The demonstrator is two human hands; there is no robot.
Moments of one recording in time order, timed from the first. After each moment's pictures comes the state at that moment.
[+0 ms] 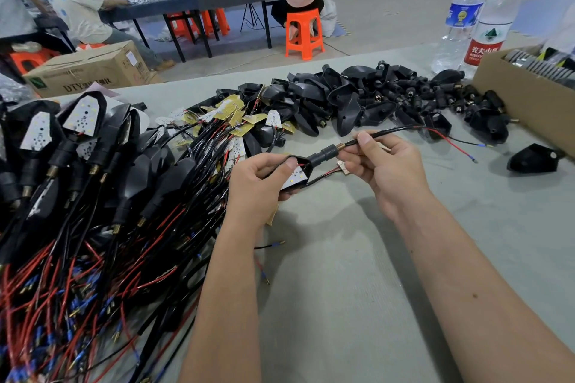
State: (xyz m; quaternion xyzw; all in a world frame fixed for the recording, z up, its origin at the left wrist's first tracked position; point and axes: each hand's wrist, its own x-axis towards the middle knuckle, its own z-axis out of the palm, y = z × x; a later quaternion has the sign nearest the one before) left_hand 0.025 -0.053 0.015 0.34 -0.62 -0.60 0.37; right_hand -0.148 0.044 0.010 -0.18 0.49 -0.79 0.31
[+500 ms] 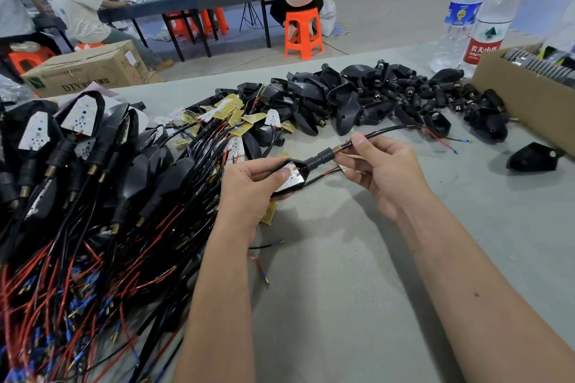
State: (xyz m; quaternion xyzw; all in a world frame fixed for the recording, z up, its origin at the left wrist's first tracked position) left_hand 0.033 -0.058 0.011 0.32 -0.60 -0.64 0.37; right_hand -0.148 0.047 0.011 -0.19 0.52 -0.76 0.35
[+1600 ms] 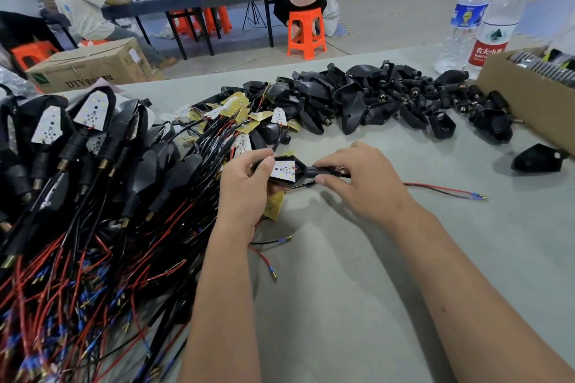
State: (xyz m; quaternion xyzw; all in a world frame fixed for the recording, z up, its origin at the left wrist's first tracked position) left_hand 0.041 -0.062 0.014 0.38 -0.61 -0.56 0.41; right_hand -0.135 0.041 0.002 -0.61 0.72 -0.34 -0.02
